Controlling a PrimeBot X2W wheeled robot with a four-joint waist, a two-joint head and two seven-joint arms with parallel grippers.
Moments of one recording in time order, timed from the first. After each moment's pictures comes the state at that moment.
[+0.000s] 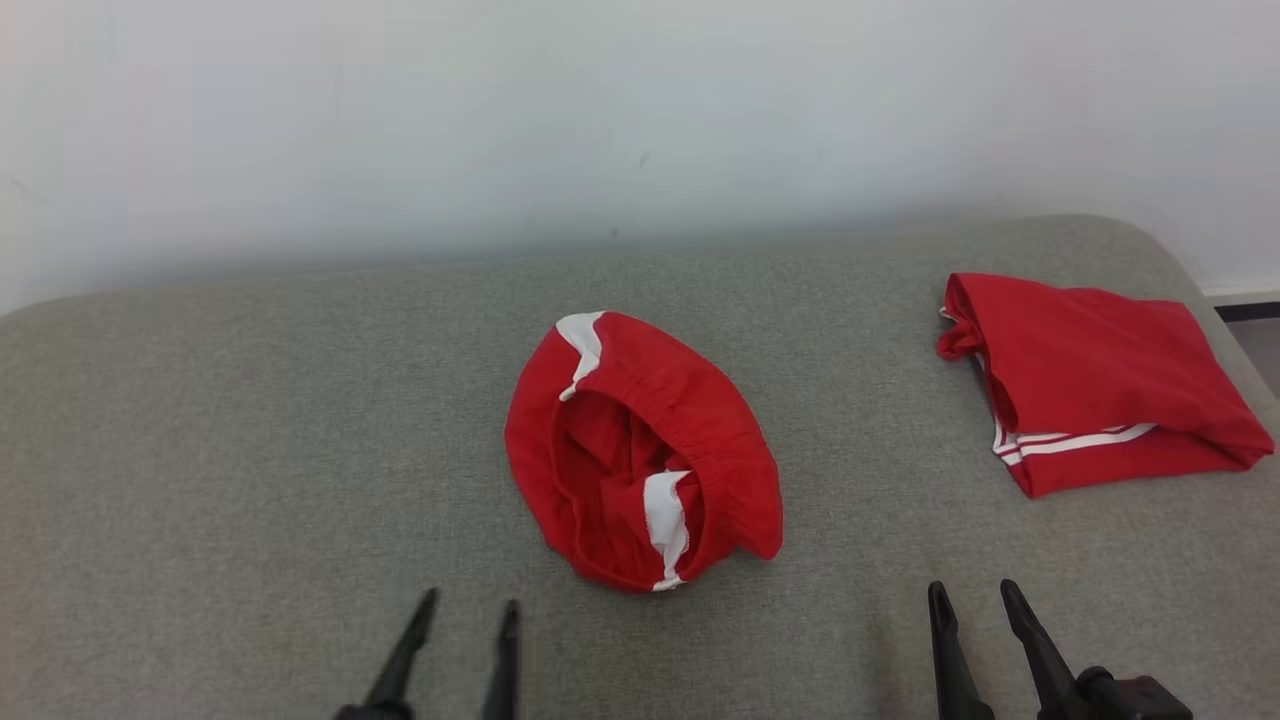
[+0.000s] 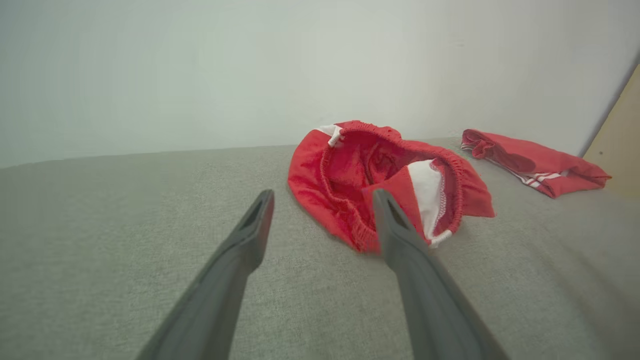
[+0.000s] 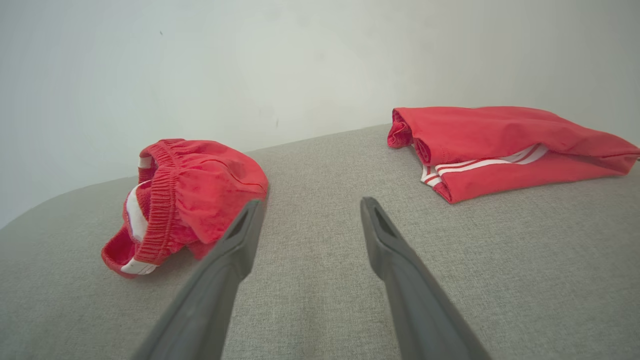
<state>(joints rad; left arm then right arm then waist) 0.06 0.05 -0.16 0.12 -0.13 -0.12 -0.26 0.09 -0.05 0.05 0.18 0.23 0.13 -0.26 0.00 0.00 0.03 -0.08</state>
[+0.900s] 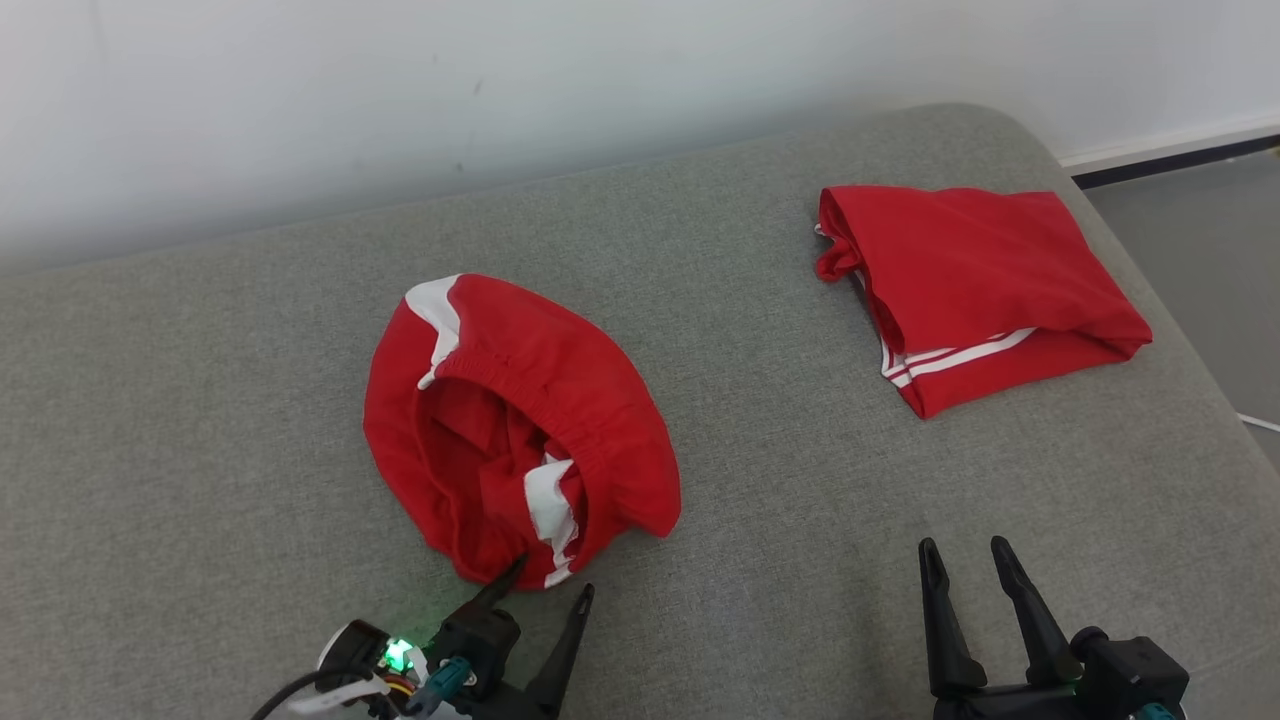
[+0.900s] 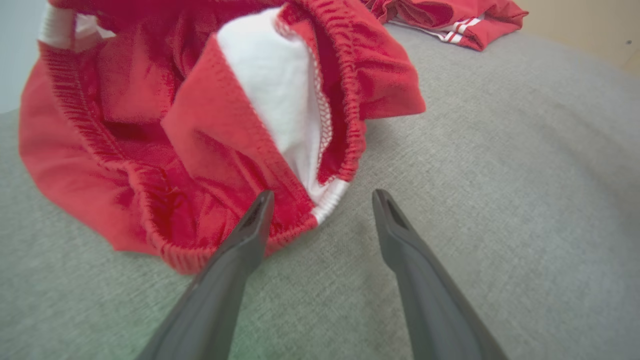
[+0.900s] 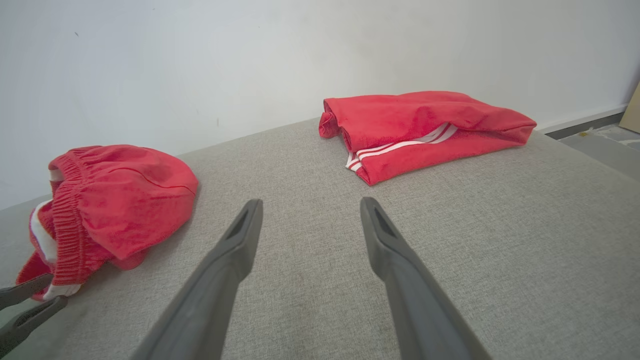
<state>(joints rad) -0.32 0.12 -0.48 0.61 -0.16 -0.13 -0.26 0.02 -0.05 0.06 0.19 0.25 0.13 -0.26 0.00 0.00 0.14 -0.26</state>
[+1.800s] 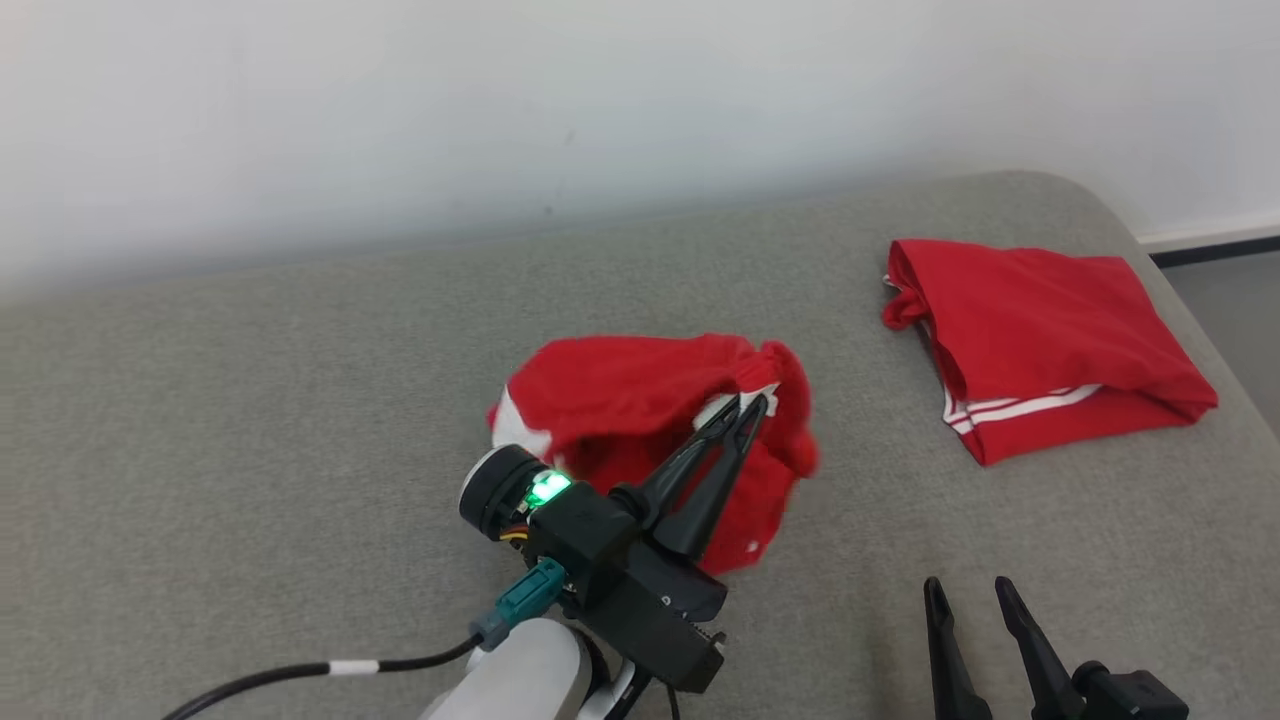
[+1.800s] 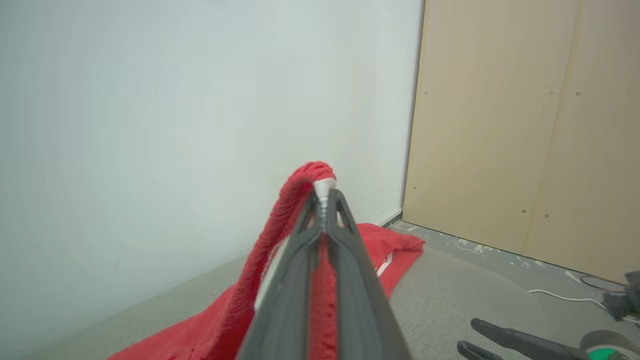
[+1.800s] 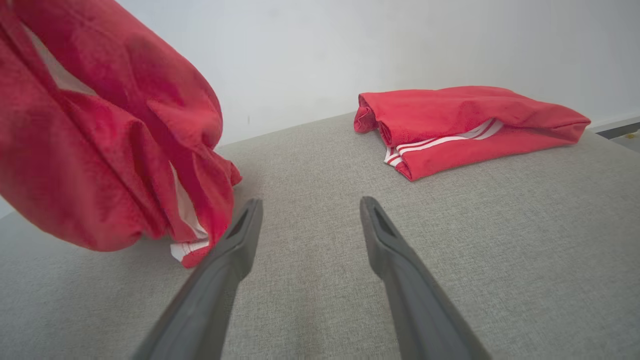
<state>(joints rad) -0.48 0.05 -0.64 0.25 -0.33 -0.13 -0.26 0.06 -0.05 0.06 0.20 0.25 0.13 -0.26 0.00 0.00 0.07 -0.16</state>
